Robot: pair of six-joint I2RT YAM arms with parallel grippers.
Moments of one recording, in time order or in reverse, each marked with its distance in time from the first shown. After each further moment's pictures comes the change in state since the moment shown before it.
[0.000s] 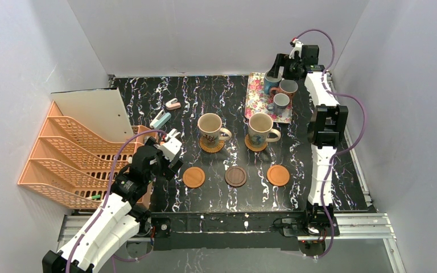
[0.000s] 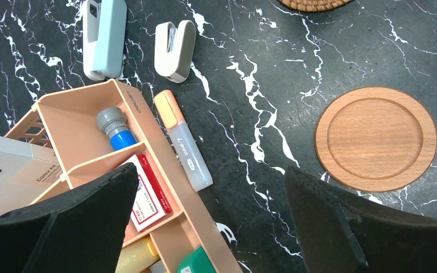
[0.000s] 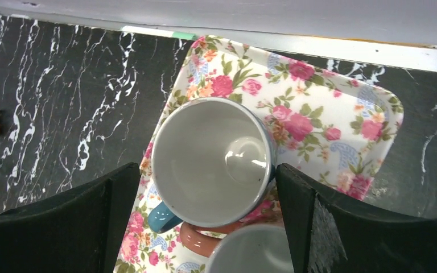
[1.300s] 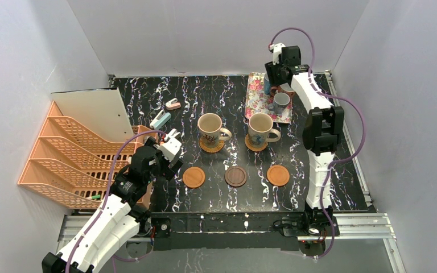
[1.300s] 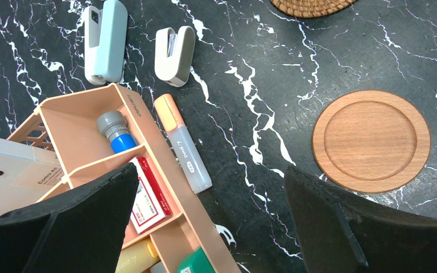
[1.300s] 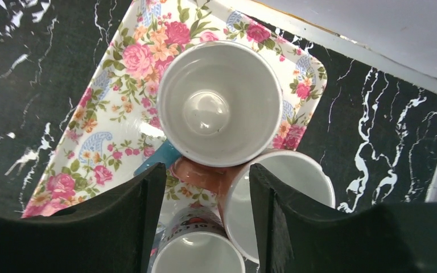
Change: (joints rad) left arm 0.000 -0.018 0.000 0.000 0.010 0.000; right arm 0.167 -0.191 -0.211 -0.067 0.451 -0.387
